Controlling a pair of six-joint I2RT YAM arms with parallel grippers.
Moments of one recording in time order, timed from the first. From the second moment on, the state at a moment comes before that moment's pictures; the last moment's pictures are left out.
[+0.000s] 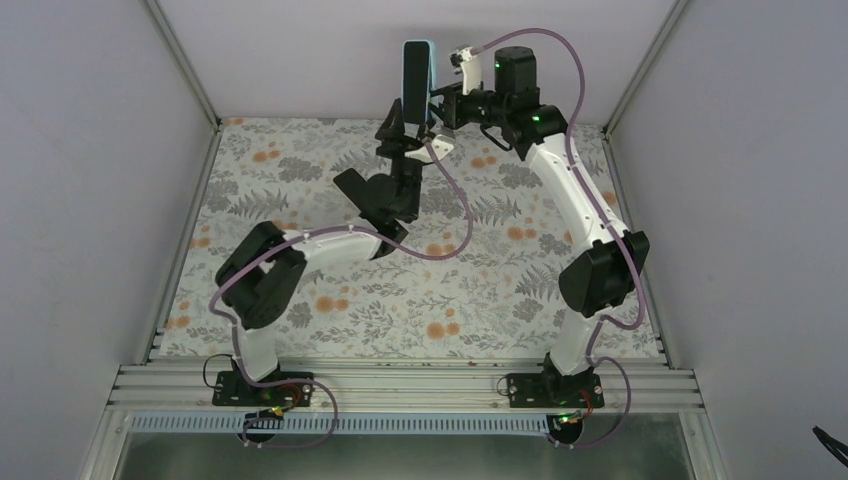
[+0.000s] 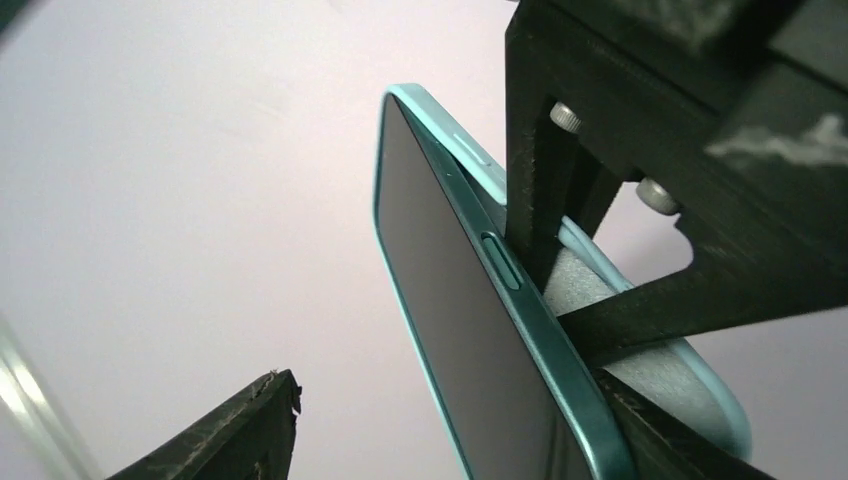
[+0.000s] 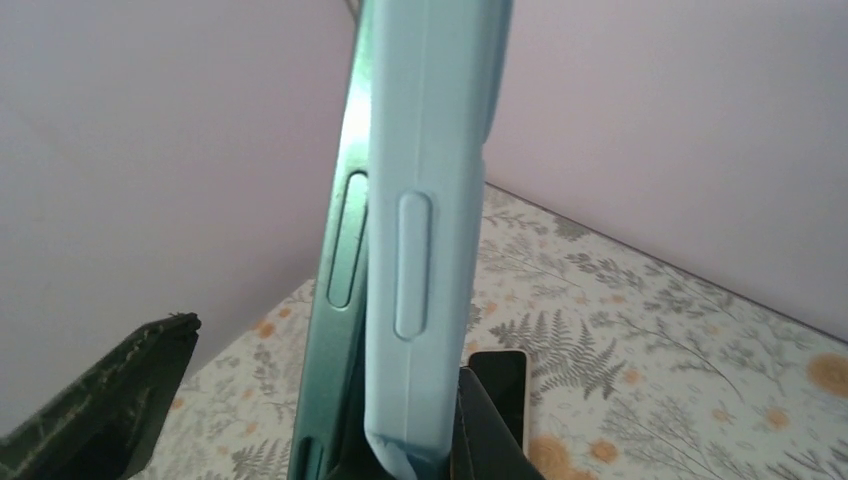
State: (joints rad) left arm -0.80 1.82 1.23 1.09 -0.65 0.94; right arm 0.38 1.85 1.98 -0.51 -0.59 0.13
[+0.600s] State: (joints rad) left arm -0.80 1.98 1.29 1.51 -0.64 1.33; right arm 0.37 1.84 1.95 -0.42 -0.82 0.11
